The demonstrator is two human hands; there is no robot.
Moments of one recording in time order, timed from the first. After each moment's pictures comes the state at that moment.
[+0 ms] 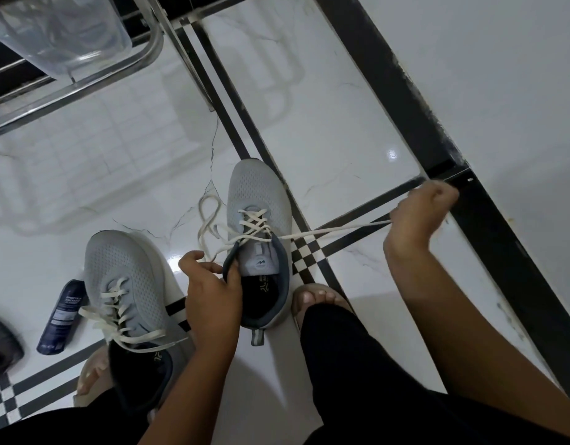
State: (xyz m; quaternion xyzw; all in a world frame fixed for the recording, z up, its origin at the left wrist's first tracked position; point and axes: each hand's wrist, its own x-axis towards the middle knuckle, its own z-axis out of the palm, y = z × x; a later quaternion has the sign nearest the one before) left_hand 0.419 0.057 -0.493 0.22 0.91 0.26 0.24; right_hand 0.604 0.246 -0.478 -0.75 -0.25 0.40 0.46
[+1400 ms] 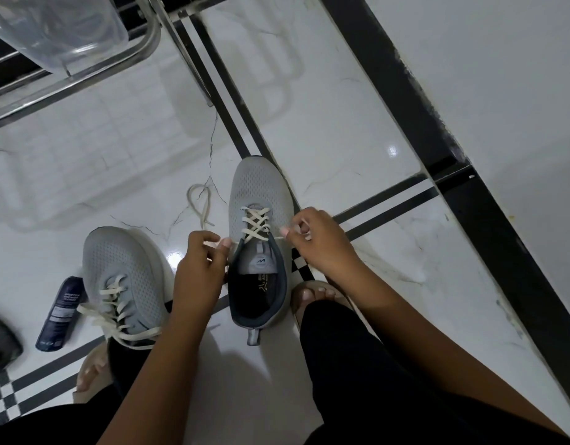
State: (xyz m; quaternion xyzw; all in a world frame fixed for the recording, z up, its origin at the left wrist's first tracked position) left_hand 0.381 0.073 -0.488 0.28 0.85 0.27 0.35; right_hand 0.547 0.185 -0.503 -0.54 -0.70 0.47 0.02
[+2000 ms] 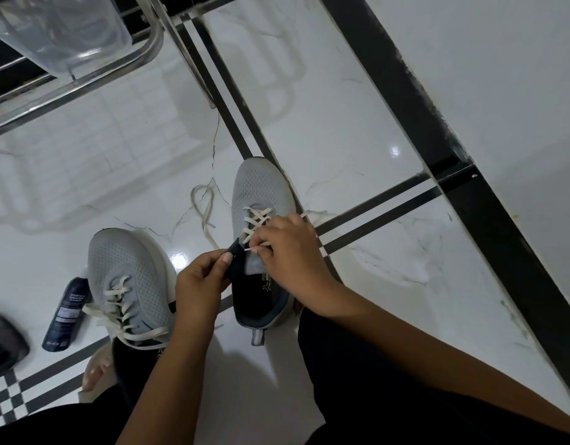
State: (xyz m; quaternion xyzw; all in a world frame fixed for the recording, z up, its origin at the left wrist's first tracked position) left_hand 0.390 0.060 -0.485 0.08 0.79 0.43 0.44; right_hand 0.505 0.151 -0.492 -0.45 -0.83 0.33 0.08
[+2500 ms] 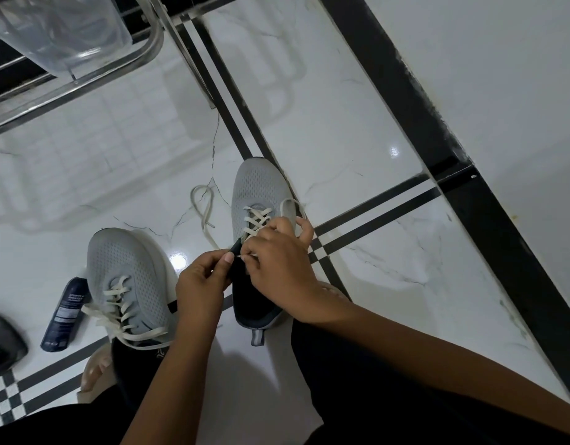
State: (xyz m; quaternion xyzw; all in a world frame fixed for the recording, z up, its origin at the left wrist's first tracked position) left_hand 0.392 0.059 -0.484 0.12 0.79 0.43 0.41; right_hand 0.496 0.132 -0.491 -0.45 -0.85 0.24 0.11
